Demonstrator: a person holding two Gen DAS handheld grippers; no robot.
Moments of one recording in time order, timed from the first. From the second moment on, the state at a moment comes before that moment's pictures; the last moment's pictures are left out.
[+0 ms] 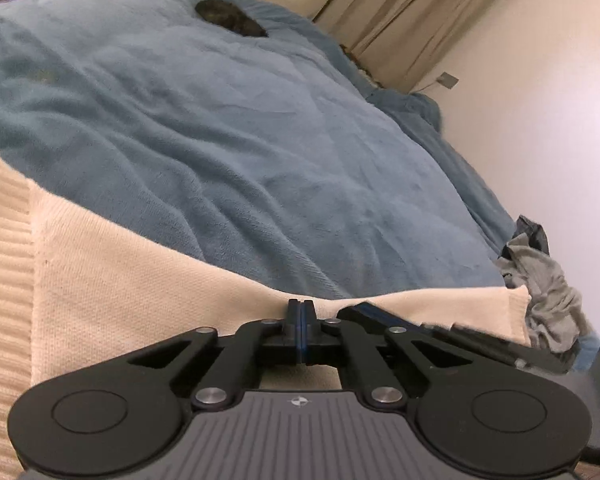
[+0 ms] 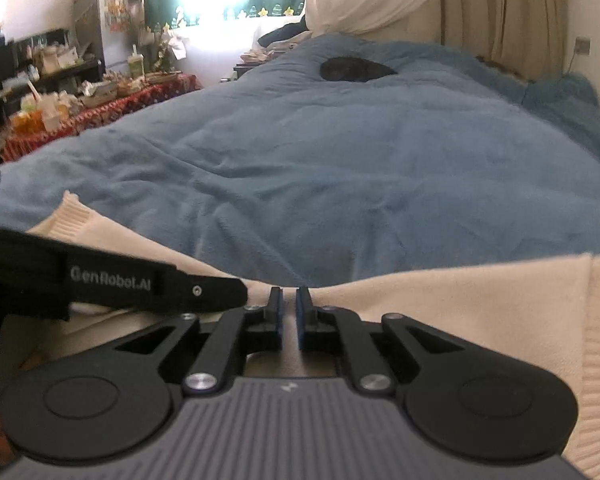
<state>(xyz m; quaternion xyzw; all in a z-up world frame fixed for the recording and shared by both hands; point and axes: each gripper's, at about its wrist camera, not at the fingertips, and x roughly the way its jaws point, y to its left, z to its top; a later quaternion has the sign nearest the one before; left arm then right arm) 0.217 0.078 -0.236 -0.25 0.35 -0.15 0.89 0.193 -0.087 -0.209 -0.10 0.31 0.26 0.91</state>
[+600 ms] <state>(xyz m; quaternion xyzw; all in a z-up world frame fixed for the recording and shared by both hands) 0.216 0.078 -0.240 -0.25 0.34 -0.16 0.89 0.217 -0.219 -0.170 -0.08 0.24 0.03 0.97</state>
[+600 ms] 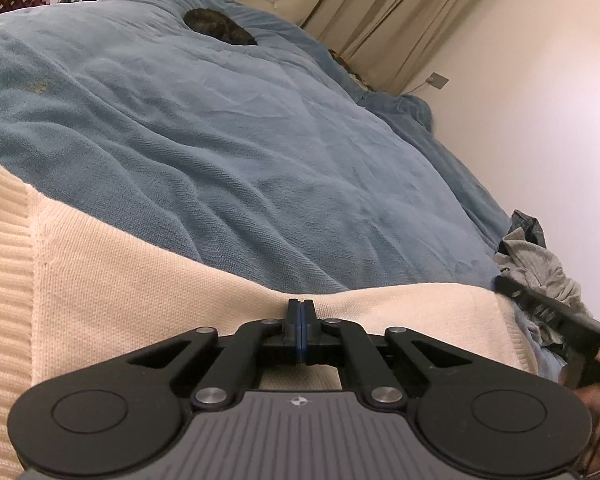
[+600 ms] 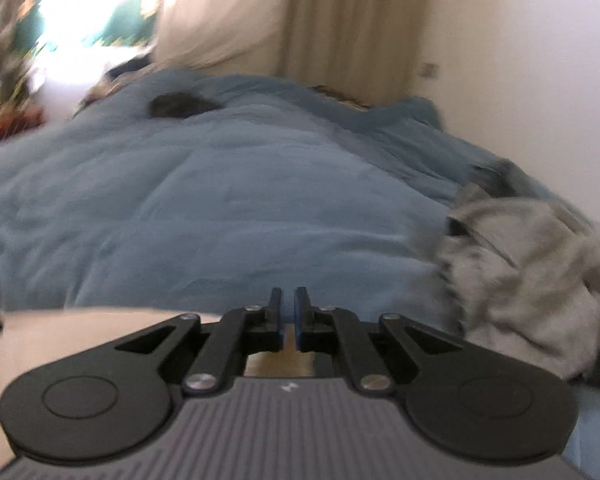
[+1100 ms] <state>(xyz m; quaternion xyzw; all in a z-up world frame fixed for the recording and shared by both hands) 0.217 0.085 -0.218 -0.23 0.35 -0.07 0.91 0.199 -0.173 -0.214 -0.04 0.25 0.16 0.95</state>
